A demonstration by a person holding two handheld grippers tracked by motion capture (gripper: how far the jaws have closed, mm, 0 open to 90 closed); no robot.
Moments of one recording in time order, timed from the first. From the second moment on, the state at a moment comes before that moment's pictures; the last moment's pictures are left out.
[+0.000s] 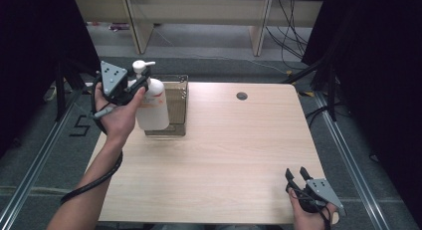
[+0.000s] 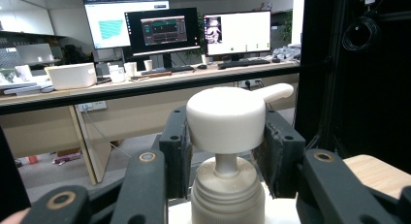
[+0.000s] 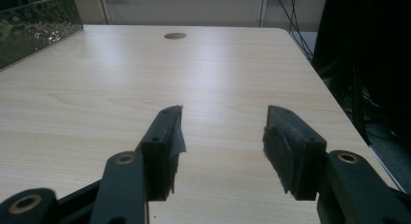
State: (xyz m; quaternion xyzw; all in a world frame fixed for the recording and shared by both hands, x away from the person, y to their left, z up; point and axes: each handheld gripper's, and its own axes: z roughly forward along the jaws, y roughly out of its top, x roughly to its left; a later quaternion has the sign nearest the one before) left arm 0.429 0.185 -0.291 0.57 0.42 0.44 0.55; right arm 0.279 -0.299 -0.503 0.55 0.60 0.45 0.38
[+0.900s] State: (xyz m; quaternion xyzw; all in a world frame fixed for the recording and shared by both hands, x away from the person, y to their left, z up) left arm 0.459 0.189 -0.294 0.56 0.42 0.44 0.55; right arm 0.279 -0.299 -0.503 0.55 0.60 0.44 0.38
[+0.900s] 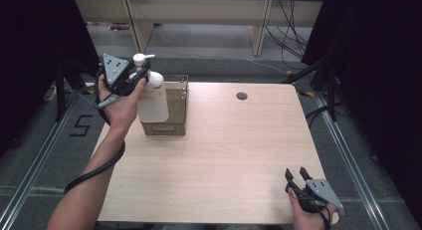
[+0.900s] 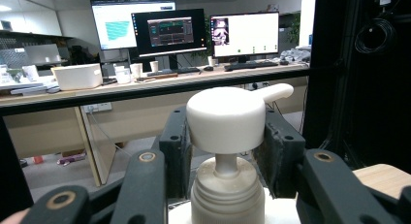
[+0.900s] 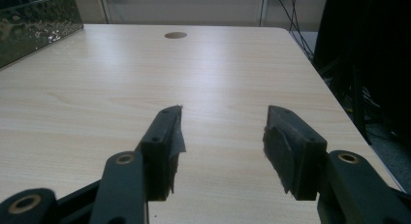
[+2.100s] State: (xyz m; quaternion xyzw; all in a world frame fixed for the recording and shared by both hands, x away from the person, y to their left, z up) left arm 0.481 0.190 -0.318 0.57 0.43 0.44 0.54; right arm 0.279 -0.298 -0.503 0.55 0.60 0.44 0.38
